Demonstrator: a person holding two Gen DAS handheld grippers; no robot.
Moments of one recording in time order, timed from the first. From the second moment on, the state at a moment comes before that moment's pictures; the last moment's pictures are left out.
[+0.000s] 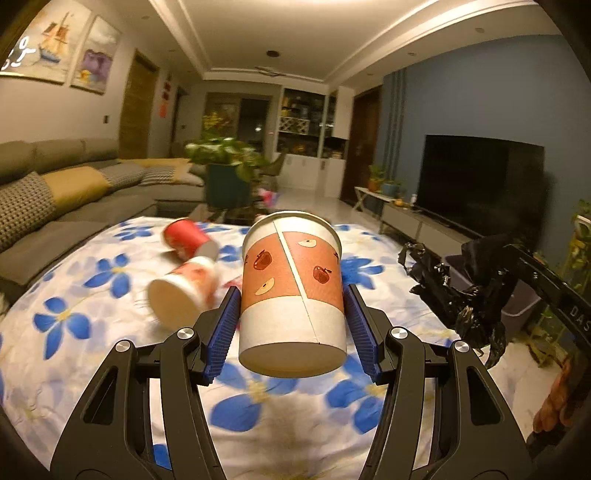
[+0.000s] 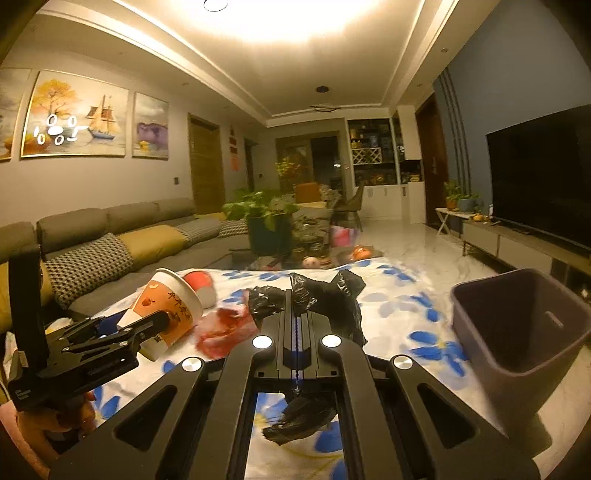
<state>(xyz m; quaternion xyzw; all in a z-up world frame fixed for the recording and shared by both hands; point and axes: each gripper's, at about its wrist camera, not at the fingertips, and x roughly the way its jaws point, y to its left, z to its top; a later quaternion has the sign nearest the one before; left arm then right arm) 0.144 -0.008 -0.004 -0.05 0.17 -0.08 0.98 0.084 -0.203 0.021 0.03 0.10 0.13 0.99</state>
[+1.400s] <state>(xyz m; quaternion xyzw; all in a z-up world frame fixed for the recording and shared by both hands) 0.260 -0.273 0.010 -0.02 0.13 -0.33 0.93 0.132 -0.418 0.026 0.06 0.08 -0.08 0.99</state>
